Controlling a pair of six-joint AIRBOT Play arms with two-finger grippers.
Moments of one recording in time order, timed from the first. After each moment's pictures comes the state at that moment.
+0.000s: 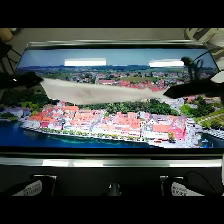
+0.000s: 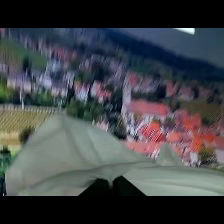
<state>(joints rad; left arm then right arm) 0.22 -1.17 1.40 0.92 -1.00 -1.31 -0.23 -1.33 1.44 -0.94 1.24 0.84</state>
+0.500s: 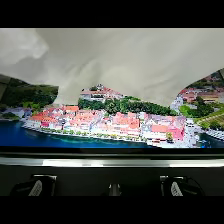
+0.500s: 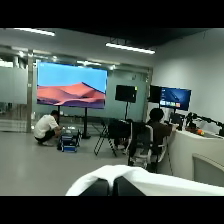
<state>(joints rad) 0.23 -0.63 1.73 0.94 -0.84 -1.40 -0.28 -0.75 1.83 -1.20 1.06 0.88</state>
